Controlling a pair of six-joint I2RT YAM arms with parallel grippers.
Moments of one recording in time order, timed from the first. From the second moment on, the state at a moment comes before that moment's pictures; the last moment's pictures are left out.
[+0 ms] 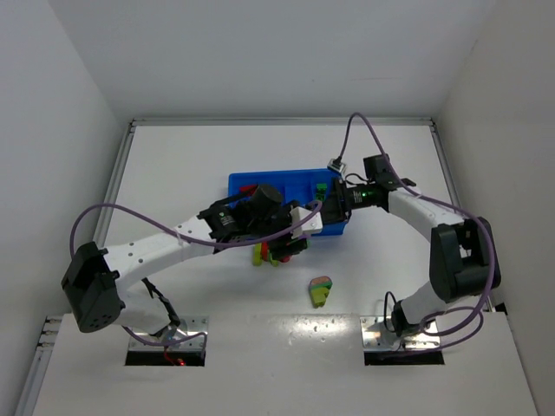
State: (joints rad) left arm -0.92 1.37 1.06 -0.38 0.29 0.41; right arm 0.19 1.56 0.92 -0.30 -1.32 0.22
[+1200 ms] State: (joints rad) left arm -0.95 1.40 1.09 -0.39 0.23 0.44; right arm 0.31 1.65 0.99 -0.42 -1.30 0.13
